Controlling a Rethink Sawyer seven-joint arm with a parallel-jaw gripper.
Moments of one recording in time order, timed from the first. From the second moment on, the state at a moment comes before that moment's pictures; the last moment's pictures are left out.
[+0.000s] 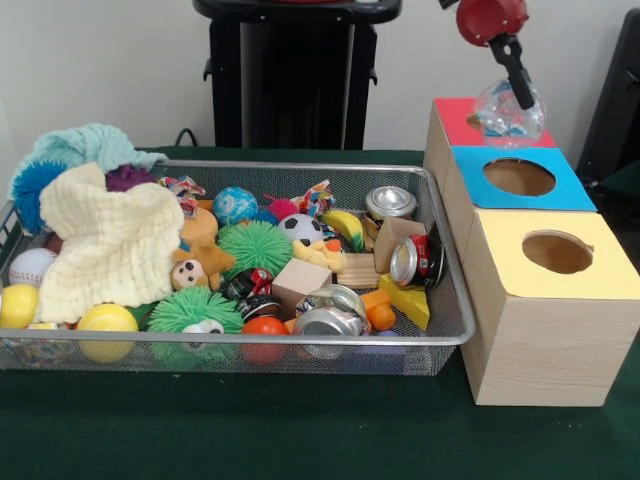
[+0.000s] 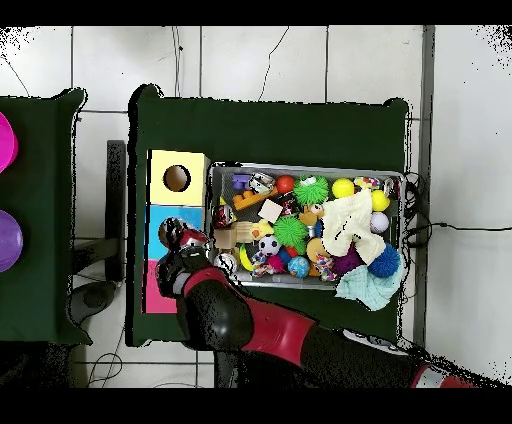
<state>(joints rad) -0.82 -0.73 1.05 2.56 0.43 -0.45 3.12</state>
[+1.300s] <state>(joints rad) -0.84 -0.60 0.98 2.54 0.32 -0.45 3.12</state>
